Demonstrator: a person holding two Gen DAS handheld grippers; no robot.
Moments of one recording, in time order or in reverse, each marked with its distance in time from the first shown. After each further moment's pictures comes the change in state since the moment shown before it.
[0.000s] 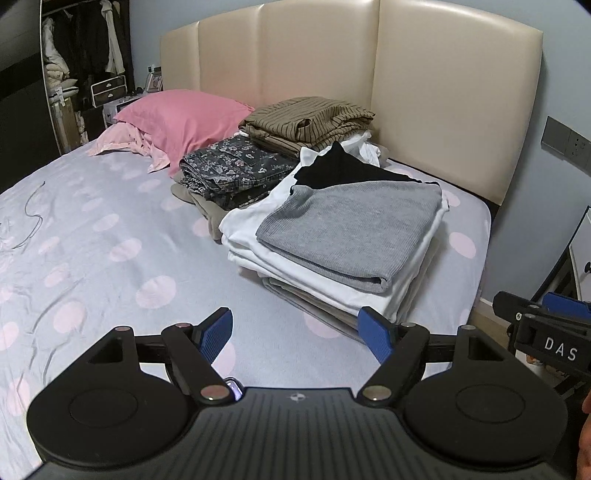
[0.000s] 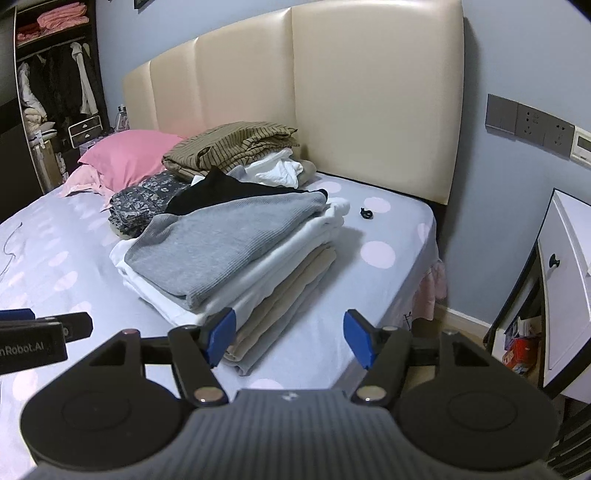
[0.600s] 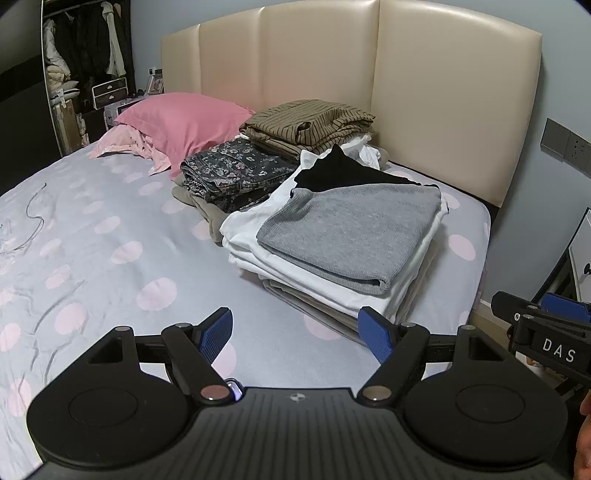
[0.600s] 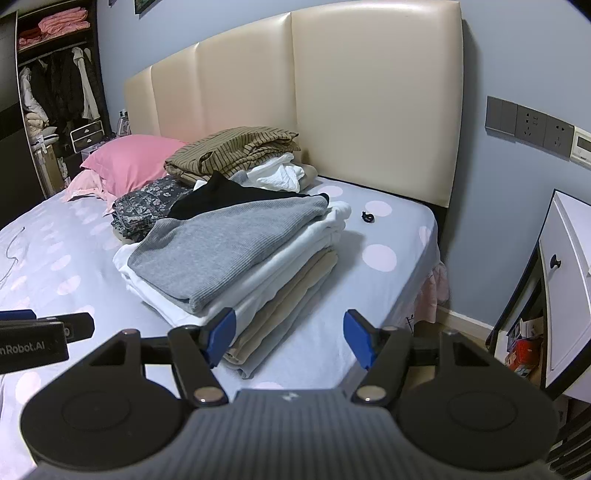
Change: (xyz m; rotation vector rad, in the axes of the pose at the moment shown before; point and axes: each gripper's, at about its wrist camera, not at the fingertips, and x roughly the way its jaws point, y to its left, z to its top) left arm -0.001 -0.002 0.002 -0.001 -0.005 0.002; right arm -0.003 0.001 -0.001 -0.002 -0.015 0.005
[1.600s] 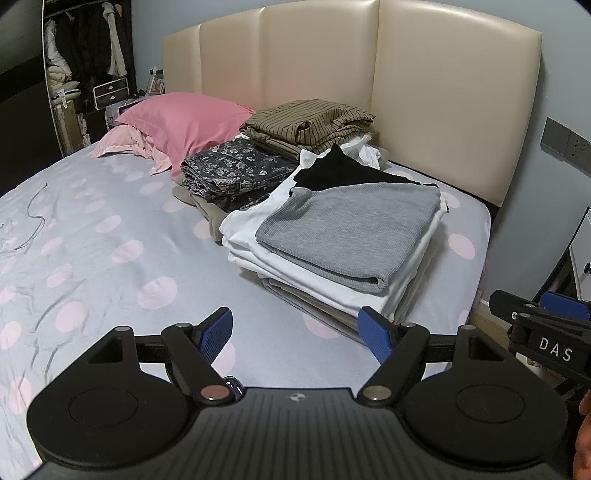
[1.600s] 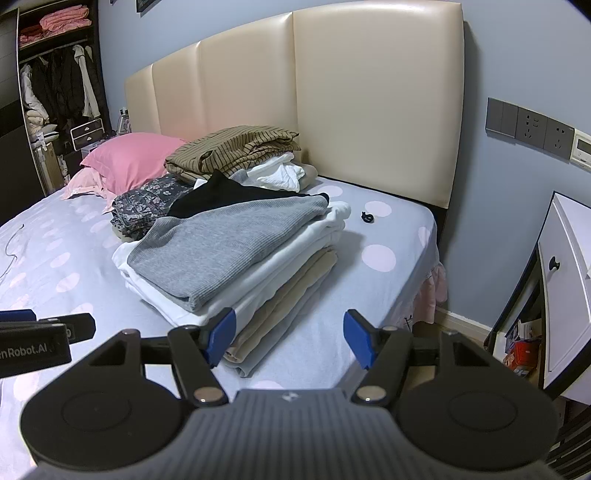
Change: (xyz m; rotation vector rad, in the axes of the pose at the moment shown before) left arm -0.002 -0.002 -0.002 -0.002 -0.005 0.002; right arm 0.000 0.001 -0.001 -0.010 -0.002 -0.004
